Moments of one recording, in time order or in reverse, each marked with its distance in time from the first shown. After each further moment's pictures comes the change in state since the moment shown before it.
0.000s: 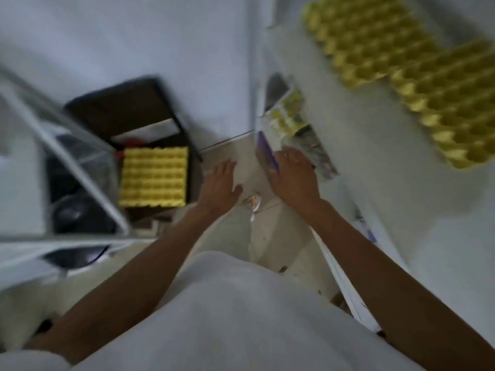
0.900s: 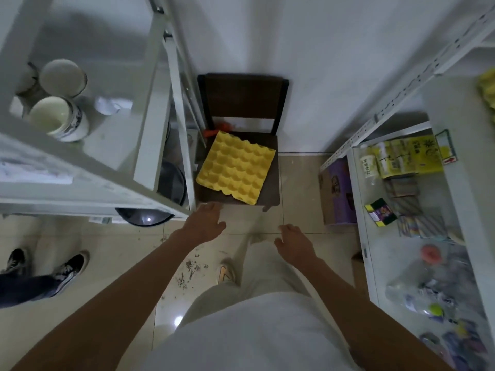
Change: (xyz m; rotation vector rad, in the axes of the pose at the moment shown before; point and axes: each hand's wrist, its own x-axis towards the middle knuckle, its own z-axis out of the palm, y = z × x) left_hand -0.155 -0.304 -0.007 -0.146 -0.284 -0.408; right_hand -0.037 -0.202 0.200 -0.085 -0.691 -0.109
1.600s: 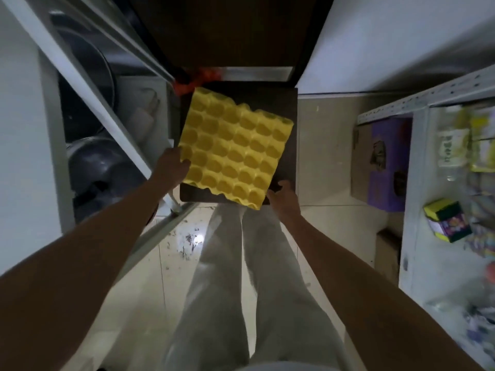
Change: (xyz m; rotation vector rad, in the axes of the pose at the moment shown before) left_hand 0.340 -0.105 -0.015 -0.262 -0.025 -0.443; right_hand 0.336 0.018 0.037 0.712 -0.116 0.458
